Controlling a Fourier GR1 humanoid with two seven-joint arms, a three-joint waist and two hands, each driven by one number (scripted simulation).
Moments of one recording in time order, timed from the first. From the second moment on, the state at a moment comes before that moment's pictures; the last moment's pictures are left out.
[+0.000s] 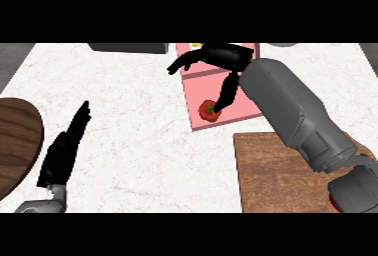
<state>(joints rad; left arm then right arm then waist) -0.04 0.22 -0.02 -1.54 -0.16 0.07 0.10 -1.26 -0.17 0.43 -0.36 0.39 0.37 -0.82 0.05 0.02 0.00</state>
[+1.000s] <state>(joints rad) -0.07 0.21 -0.04 -1.54 -0.17 0.06 0.07 -1.40 -0.37 -0.02 -0.10 -0.04 0.59 -0.52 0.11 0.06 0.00</state>
